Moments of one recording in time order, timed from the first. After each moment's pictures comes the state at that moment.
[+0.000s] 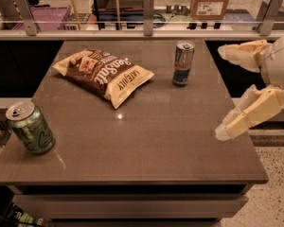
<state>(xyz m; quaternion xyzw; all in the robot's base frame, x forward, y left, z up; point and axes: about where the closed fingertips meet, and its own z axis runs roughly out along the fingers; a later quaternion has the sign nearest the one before) 0.414 -0.135 0.987 -0.58 0.68 0.20 0.41</state>
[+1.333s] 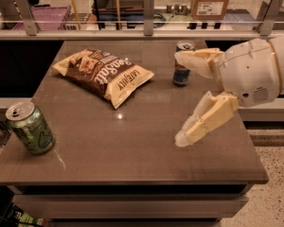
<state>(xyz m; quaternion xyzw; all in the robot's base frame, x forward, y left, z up) 0.408 -0.062 0.980 -0.60 0.62 0.28 0.43</state>
